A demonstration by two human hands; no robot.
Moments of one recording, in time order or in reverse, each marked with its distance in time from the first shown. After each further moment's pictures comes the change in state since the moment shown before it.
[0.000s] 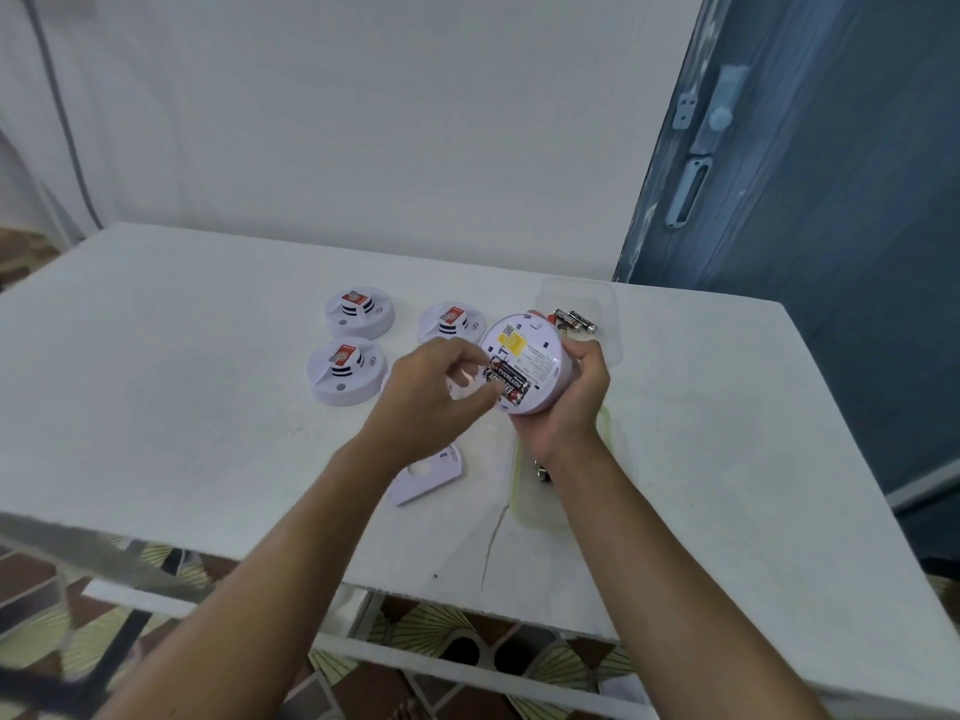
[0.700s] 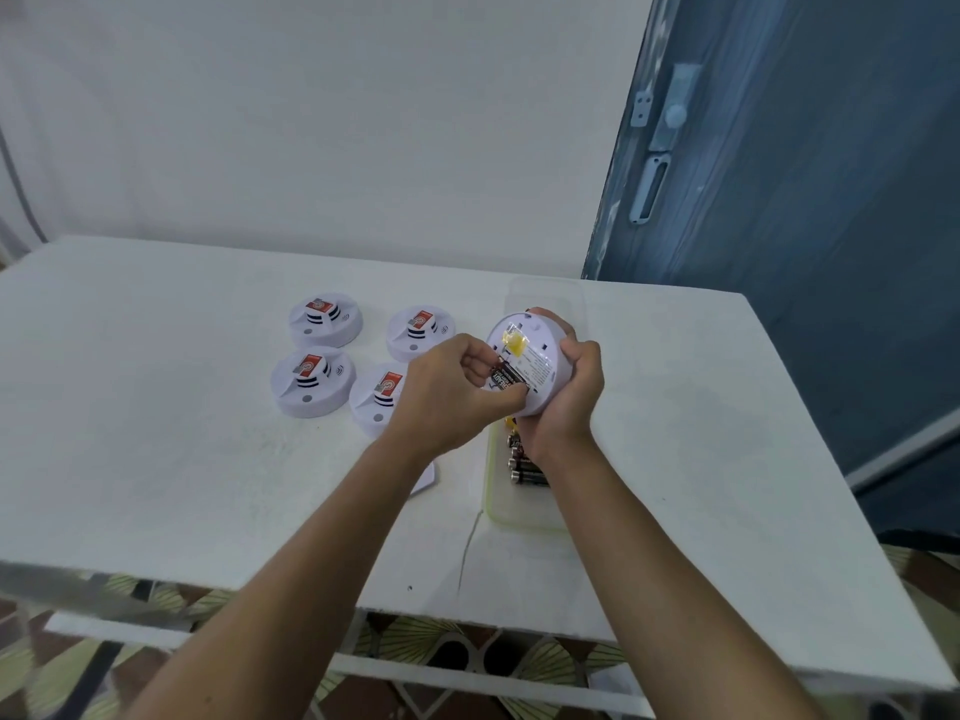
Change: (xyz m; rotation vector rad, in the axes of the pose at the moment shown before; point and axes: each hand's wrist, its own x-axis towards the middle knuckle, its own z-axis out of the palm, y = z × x) left_hand 0.021 0.028 0.039 -0.236 -0.012 -0.226; right_hand -0.007 -0.018 -0.006 -0.119 0.053 -0.234
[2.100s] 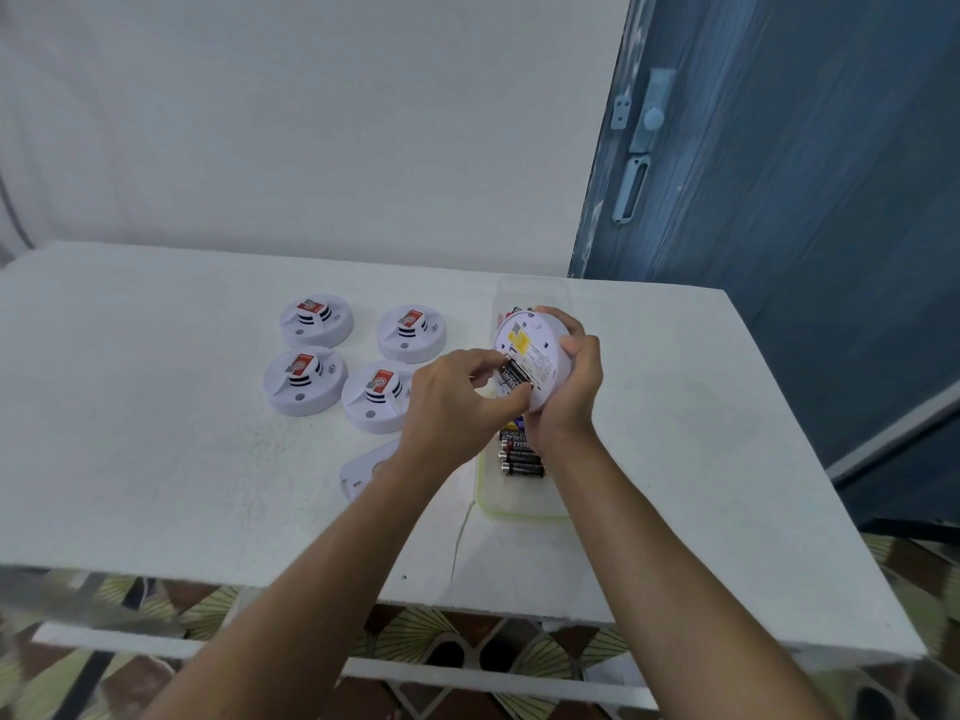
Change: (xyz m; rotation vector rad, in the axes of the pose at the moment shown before) left_hand -0.022 0.008 0.016 0.054 0.103 0.136; right_hand -0.003 -0.008 -0.008 -0.024 0.054 -0.047
